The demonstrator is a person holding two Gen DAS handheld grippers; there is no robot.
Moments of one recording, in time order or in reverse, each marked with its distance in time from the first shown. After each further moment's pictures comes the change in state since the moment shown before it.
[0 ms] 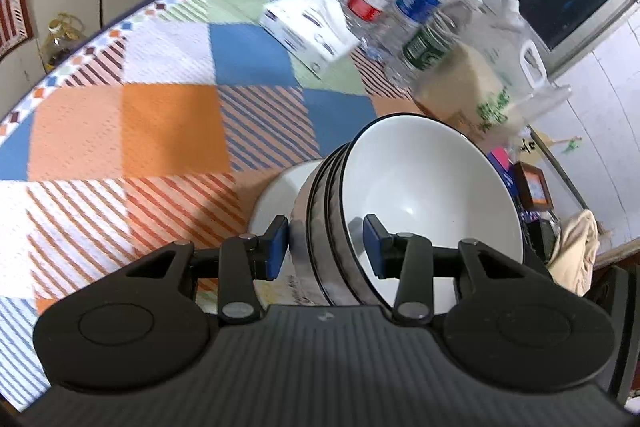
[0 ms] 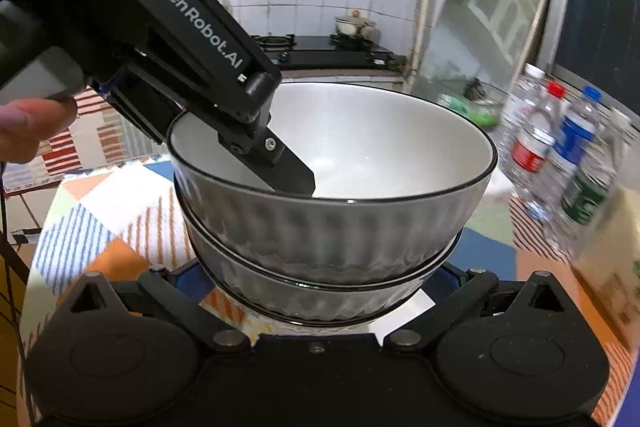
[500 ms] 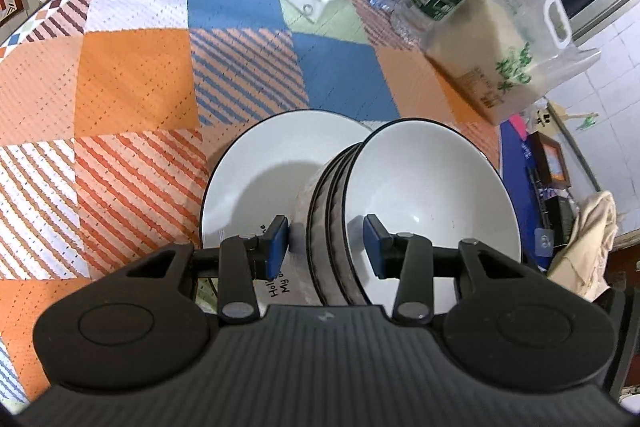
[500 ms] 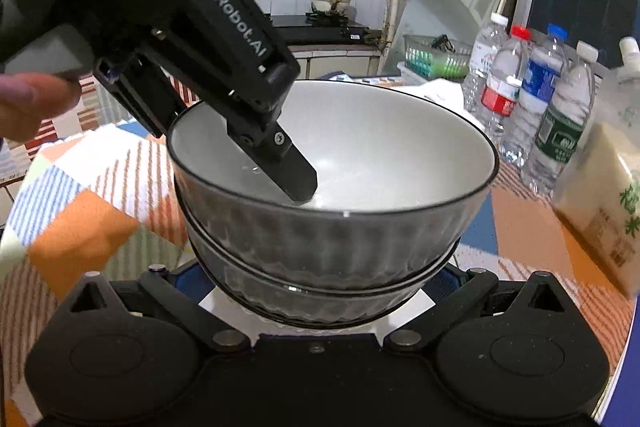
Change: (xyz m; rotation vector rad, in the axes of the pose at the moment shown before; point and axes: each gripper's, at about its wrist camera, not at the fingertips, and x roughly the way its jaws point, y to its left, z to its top) left arm 0.066 -0.015 -0.013 -0.013 0.102 0.033; right arm 0.007 -0.025 -0.061 0.041 0.035 -0.038
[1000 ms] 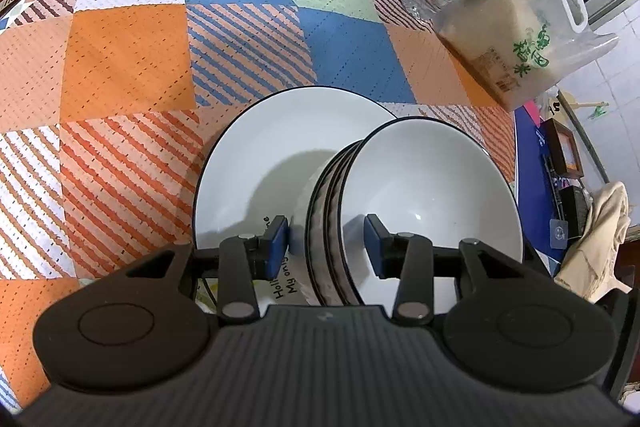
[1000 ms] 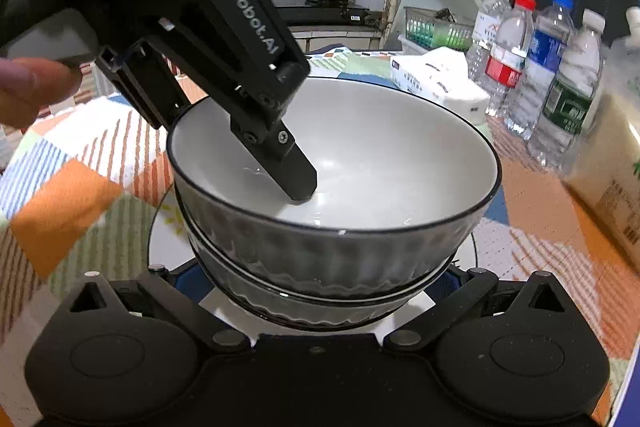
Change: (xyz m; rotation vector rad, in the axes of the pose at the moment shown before) left arm 0.022 0.002 -0.002 -0.007 0.036 0.010; right arm 0.016 -0.001 -0.020 -0.016 0.039 -0.009
